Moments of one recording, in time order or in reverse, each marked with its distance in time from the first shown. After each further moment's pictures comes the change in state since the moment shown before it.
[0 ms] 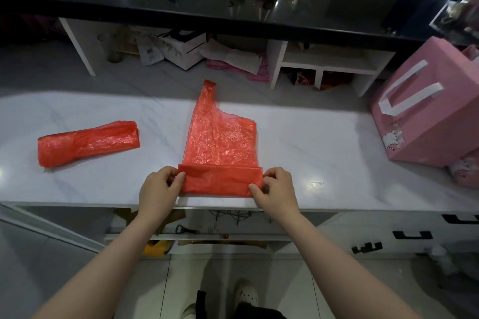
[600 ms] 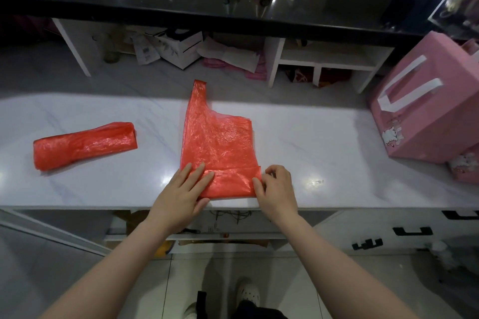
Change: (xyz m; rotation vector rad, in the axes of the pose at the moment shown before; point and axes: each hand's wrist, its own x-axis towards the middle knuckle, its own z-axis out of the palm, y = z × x) left_hand -0.009 0.003 0.016 0.653 -0.368 0.595; right_hand -0.003 -0.004 0.001 -0.101 0.031 0.023
